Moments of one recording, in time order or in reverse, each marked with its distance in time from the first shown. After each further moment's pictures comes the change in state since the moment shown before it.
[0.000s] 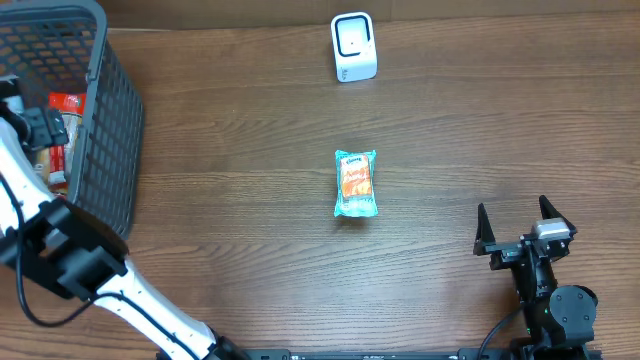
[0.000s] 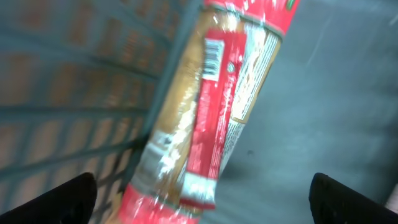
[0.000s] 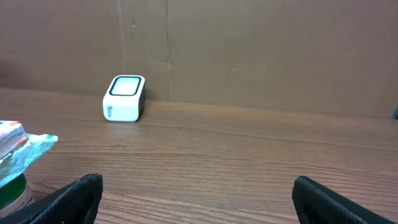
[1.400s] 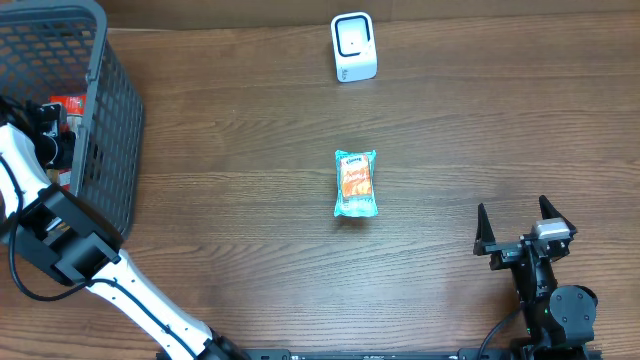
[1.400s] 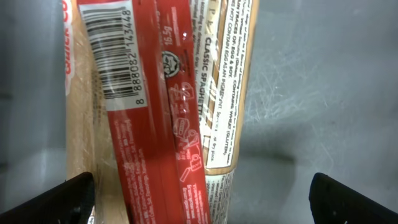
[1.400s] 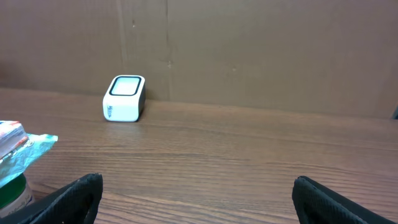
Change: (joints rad) left arm 0.027 0.173 0.001 0.014 0.185 0.135; right arm 0.000 0.000 0.000 0.000 0.000 0.000
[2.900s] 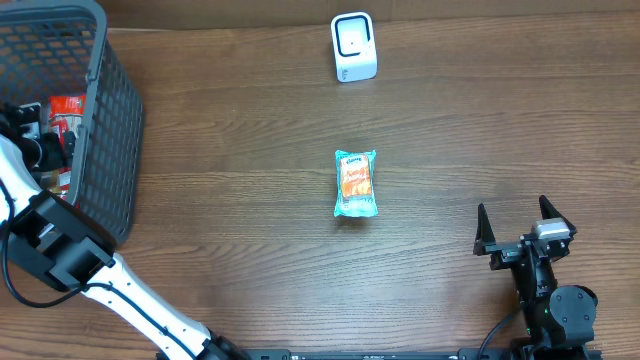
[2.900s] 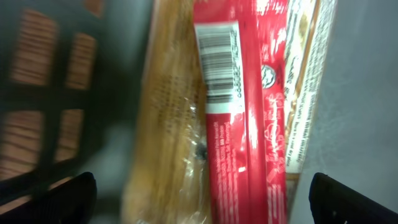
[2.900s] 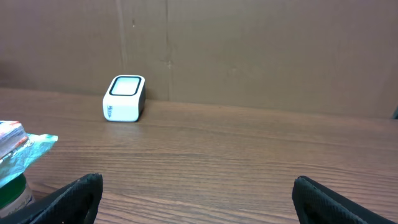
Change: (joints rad) left arm 0.047 0.001 0.001 0.081 0.007 -0.005; right arm 0.000 0.000 0.000 0.000 0.000 0.000
